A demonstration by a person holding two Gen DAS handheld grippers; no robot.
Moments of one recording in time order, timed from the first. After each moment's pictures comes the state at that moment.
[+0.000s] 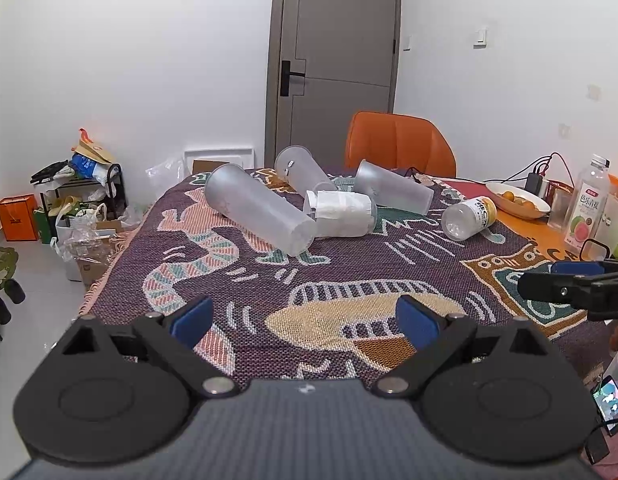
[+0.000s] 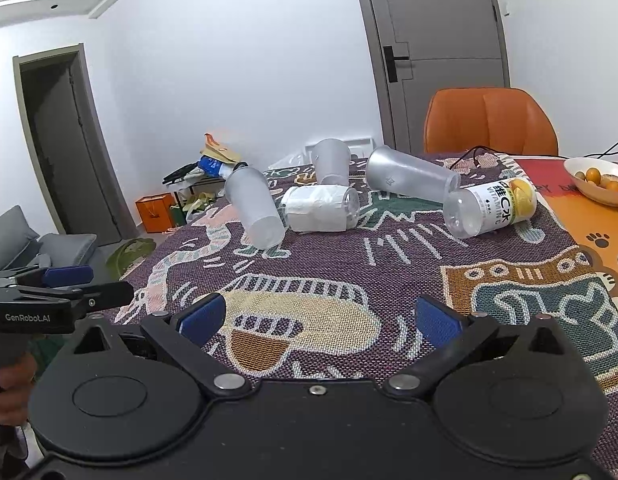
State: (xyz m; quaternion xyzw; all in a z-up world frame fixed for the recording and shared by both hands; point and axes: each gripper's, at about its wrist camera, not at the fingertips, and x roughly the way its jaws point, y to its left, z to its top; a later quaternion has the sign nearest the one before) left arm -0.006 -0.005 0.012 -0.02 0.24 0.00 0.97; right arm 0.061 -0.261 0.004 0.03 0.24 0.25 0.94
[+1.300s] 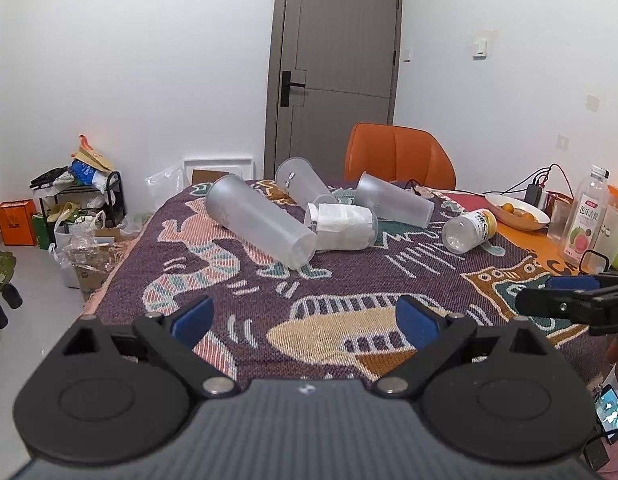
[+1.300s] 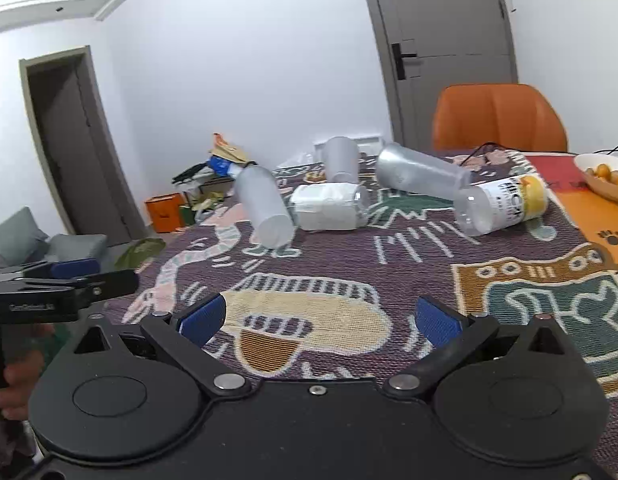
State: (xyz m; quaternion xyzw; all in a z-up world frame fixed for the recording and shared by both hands) left arm -0.002 0.000 0.014 -0.03 0.22 0.00 0.97; right arm 0.066 -0.261 0.002 0.04 0.24 0.28 0.93
